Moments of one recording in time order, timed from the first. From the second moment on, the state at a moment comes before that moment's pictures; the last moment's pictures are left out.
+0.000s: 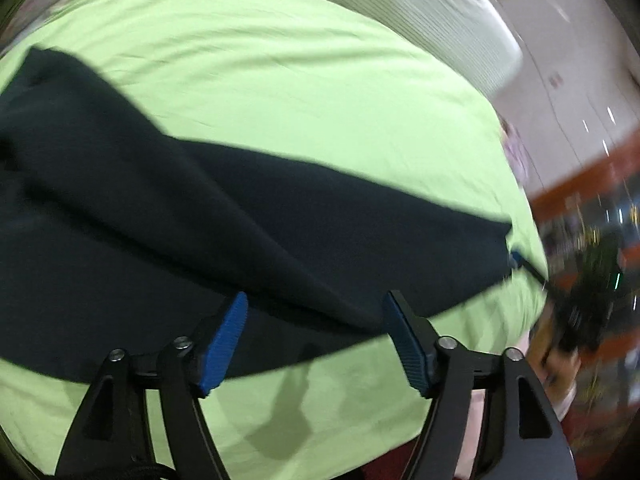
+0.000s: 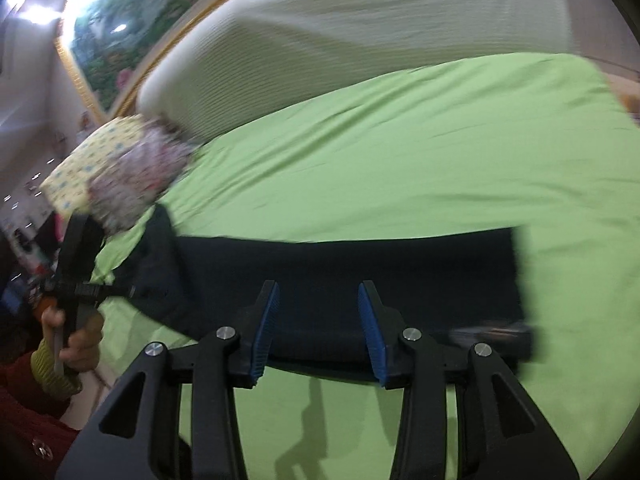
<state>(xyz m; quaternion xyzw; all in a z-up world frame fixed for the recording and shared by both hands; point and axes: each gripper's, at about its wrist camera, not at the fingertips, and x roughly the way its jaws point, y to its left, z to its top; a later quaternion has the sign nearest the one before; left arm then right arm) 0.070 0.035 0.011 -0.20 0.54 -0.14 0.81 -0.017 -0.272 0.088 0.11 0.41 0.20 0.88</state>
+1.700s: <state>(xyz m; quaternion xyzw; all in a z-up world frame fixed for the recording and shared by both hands) 0.014 0.208 -0.016 -0.38 0.47 0.01 0.80 -0.001 -0.033 0.033 -0.08 0.47 0.40 0.78</state>
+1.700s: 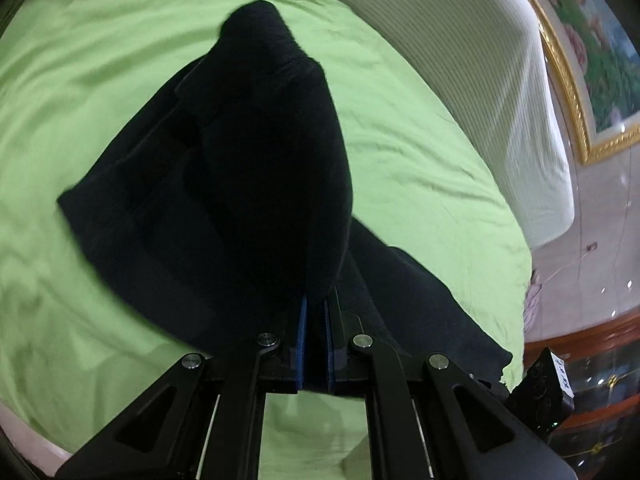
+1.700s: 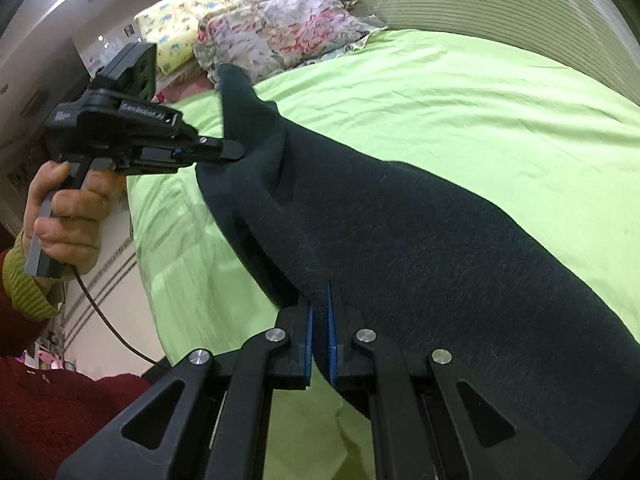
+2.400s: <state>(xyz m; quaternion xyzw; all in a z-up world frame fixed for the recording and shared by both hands) -0.031 0.226 -0.057 -0.40 0.46 0.02 0.79 0.006 -0.032 0.031 -0.10 0.51 0.38 0.76</state>
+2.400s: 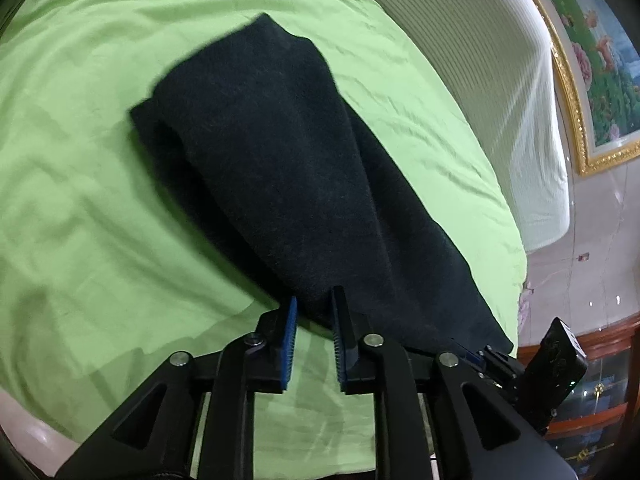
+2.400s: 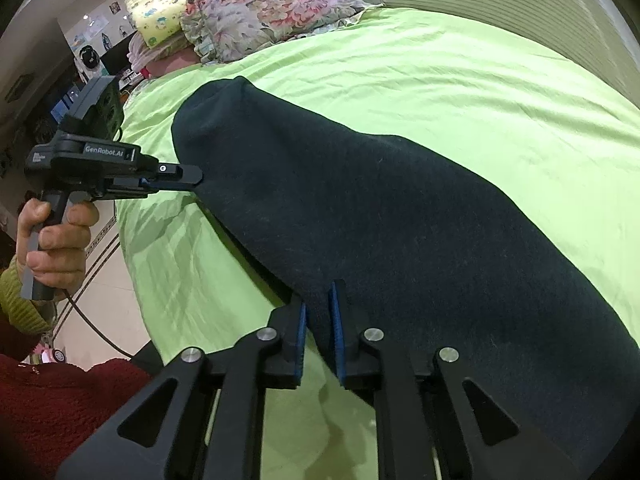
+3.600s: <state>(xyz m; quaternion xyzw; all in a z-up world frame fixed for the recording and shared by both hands) 0.009 0.285 -0.063 -0.40 0.42 0.13 0.80 0.122 0.027 0.002 -0.13 0.53 0.36 0.76</state>
